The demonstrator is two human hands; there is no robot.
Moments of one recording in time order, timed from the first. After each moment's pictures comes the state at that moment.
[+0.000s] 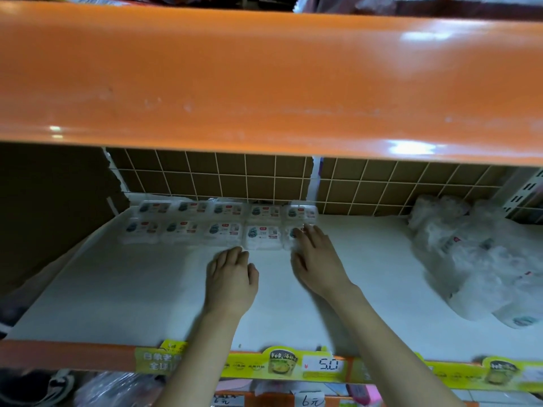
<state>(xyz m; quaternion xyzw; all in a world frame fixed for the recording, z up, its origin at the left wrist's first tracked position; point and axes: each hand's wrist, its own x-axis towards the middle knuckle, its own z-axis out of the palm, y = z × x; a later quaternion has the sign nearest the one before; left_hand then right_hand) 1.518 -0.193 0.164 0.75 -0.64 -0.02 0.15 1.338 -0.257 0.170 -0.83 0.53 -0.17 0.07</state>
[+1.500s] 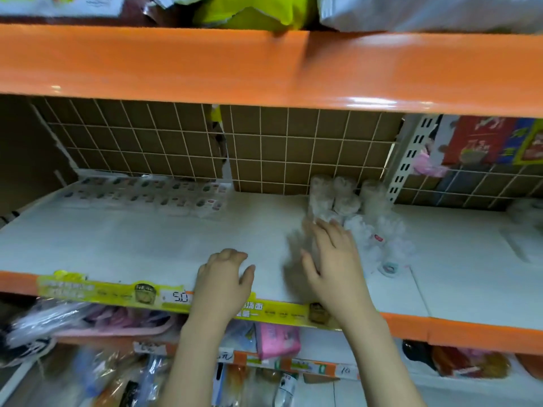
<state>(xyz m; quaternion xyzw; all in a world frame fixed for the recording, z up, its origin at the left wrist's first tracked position) 1.272 -0.113 0.219 0.75 -0.62 -0.08 0.21 1.085 -0.154 0.247 -0.80 0.52 -0.30 0.04</state>
